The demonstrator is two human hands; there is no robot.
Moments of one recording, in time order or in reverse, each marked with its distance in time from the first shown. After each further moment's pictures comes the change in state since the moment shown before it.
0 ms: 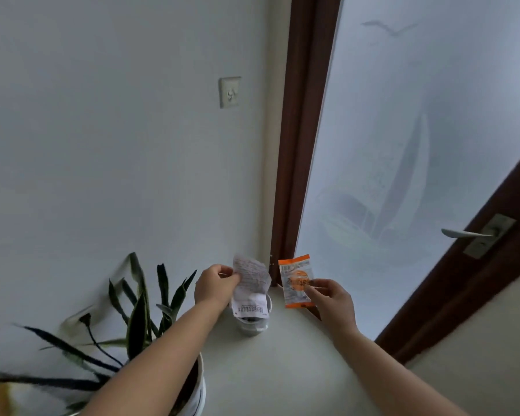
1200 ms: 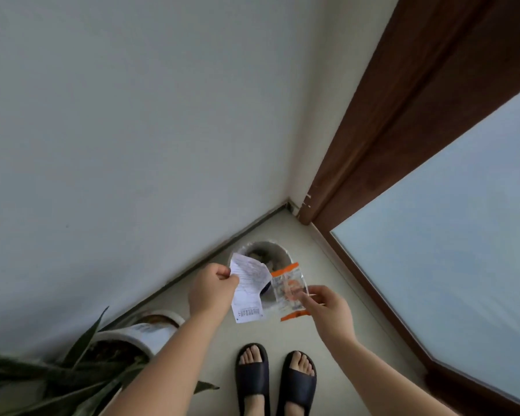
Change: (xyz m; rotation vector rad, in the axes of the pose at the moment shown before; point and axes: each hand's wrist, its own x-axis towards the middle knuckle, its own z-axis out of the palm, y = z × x) left_hand 0.427 -0.211 0.249 0.233 -0.024 -0.574; right_hand 0.454 0.281 0.165 -0.432 -0.275 0.490
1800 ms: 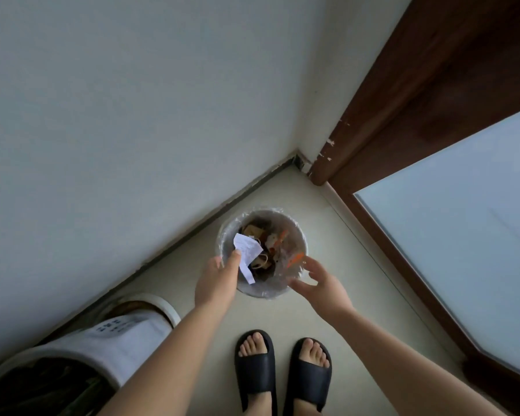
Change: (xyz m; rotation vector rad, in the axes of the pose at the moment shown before) left_hand 0.119 -0.069 0.121 -0.020 -0.122 -0.225; right_hand 0.155 0.098 0.076 -0.261 -0.218 0.051
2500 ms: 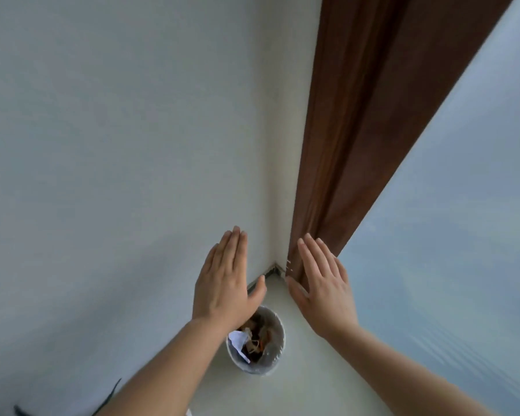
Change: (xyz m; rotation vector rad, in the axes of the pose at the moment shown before) left_hand -0.268 0.181 -0.162 0.733 0.494 1.148; right_hand -0.249 -0.191 -0.189 -0.553 0.704 -0.762
